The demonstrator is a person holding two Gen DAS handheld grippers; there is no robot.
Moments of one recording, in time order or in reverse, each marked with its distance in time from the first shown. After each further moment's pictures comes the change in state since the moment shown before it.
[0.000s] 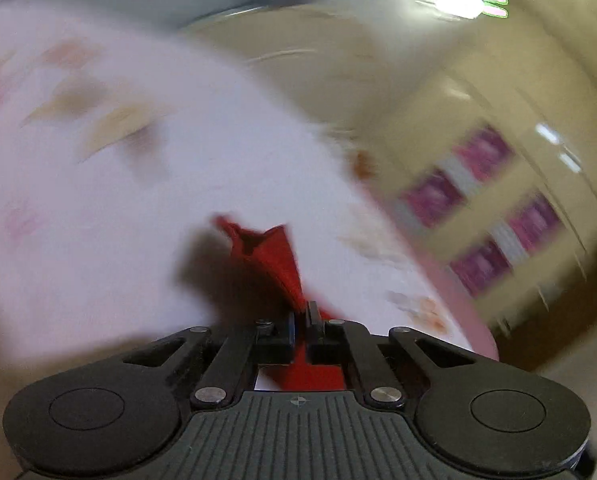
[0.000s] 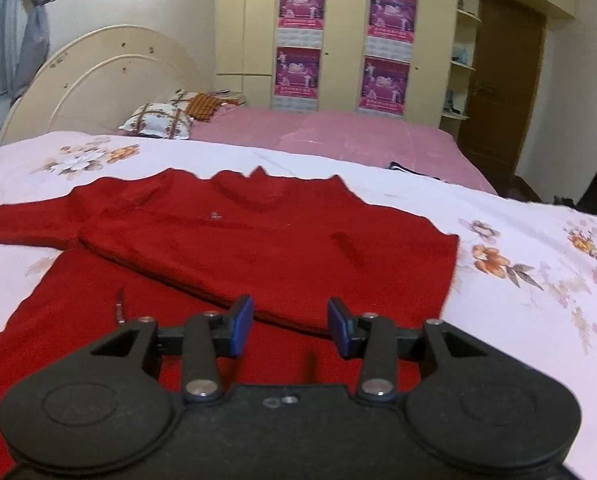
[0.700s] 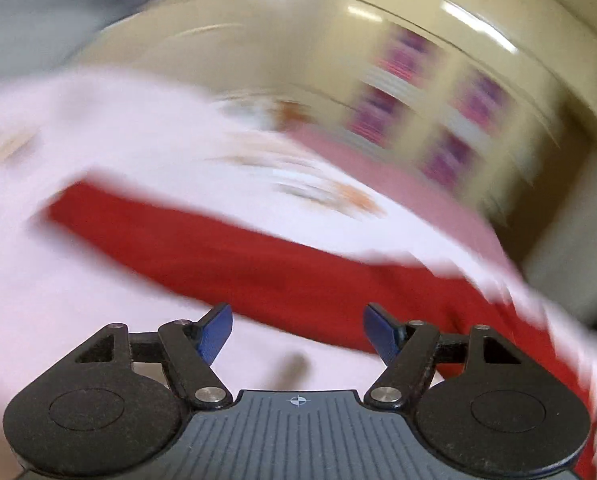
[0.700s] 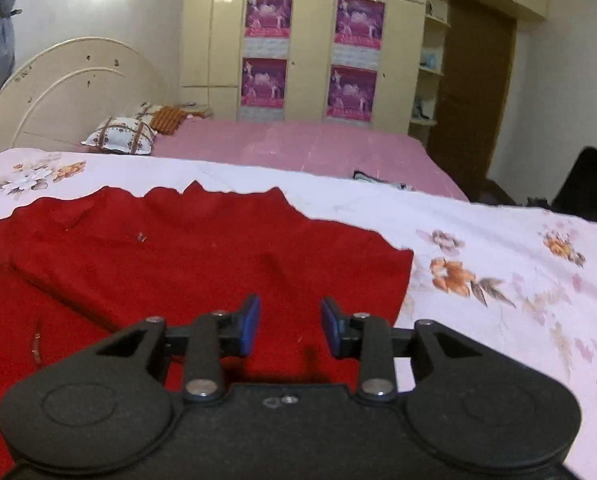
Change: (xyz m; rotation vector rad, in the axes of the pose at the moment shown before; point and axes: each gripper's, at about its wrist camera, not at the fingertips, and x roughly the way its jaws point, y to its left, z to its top) left arm -0.044 -0.060 -0.075 0.187 0.089 0.035; right arm 0.059 -0.048 0.009 0.026 -0.023 -0.075
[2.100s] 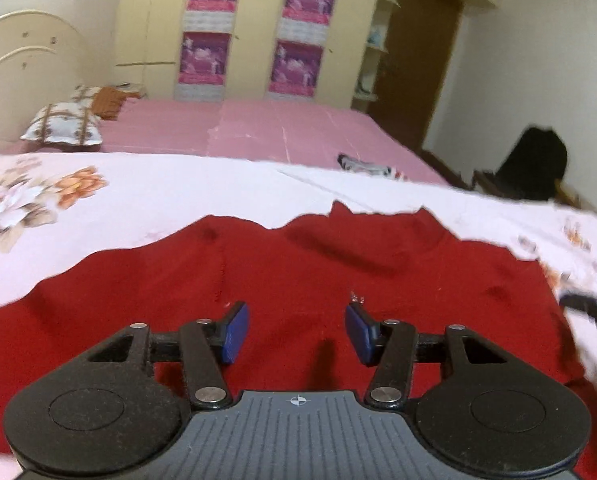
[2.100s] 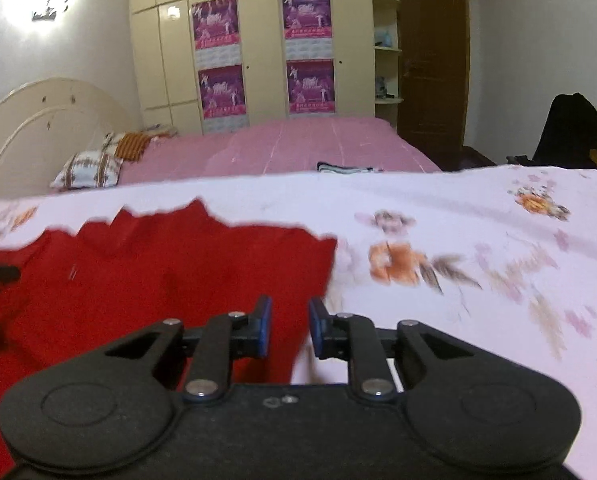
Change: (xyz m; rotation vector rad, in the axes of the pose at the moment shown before) left arm 0.123 -0.261 -0.065 0.631 0.219 -0.294; right arm 0.012 -0.063 0.006 0.179 -0.027 -0.012
